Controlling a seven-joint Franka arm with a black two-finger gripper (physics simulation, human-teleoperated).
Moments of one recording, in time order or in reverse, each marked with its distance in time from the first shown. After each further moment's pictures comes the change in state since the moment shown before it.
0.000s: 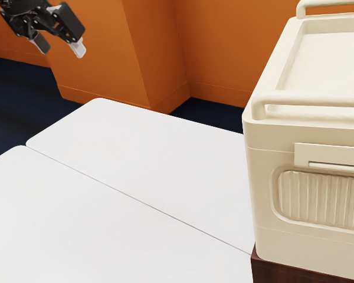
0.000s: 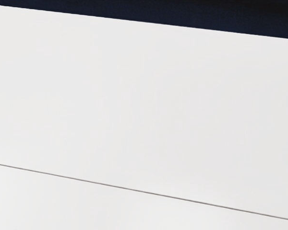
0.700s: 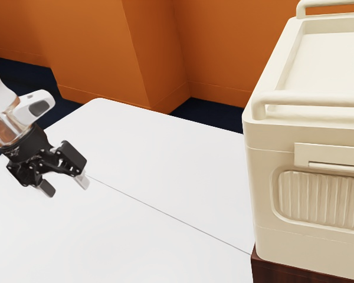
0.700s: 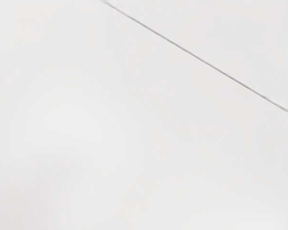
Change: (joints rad) arm 0.297 -0.567 -0.226 -1.110 -0.279 0.361 -0.233
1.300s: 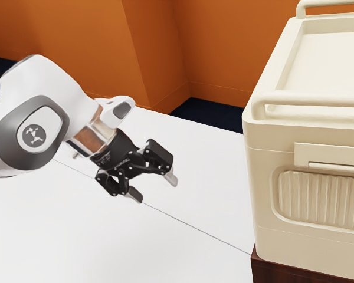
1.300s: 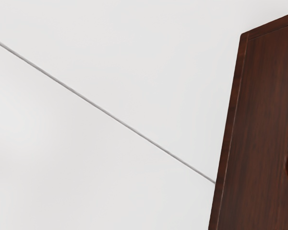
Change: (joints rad) arm -0.186 0.187 -0.059 -0.001 -0.197 0.312 -0.175
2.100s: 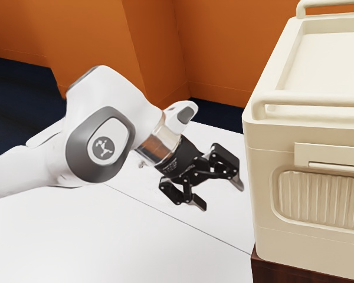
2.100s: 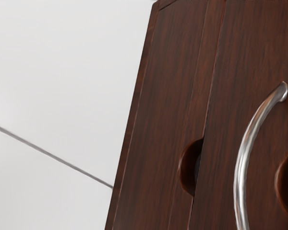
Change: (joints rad) arm -0.181 0.201 -0.005 0.106 -0.102 0.181 -0.073
